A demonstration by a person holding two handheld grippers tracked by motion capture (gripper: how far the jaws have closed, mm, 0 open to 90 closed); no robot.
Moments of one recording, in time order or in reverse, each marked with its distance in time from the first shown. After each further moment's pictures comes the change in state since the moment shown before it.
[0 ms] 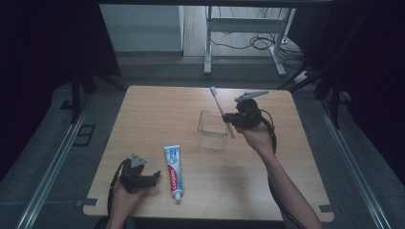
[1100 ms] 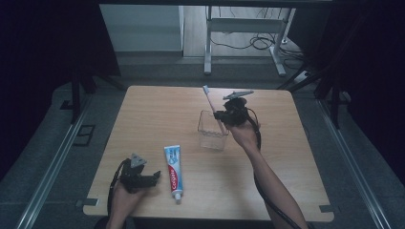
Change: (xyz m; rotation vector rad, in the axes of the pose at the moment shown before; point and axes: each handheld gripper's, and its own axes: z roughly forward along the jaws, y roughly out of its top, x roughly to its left) left arm 0.000 0.000 0.000 -0.001 0.000 0.001; right arm -0.004 0.001 0.052 -0.002 -0.046 0.021
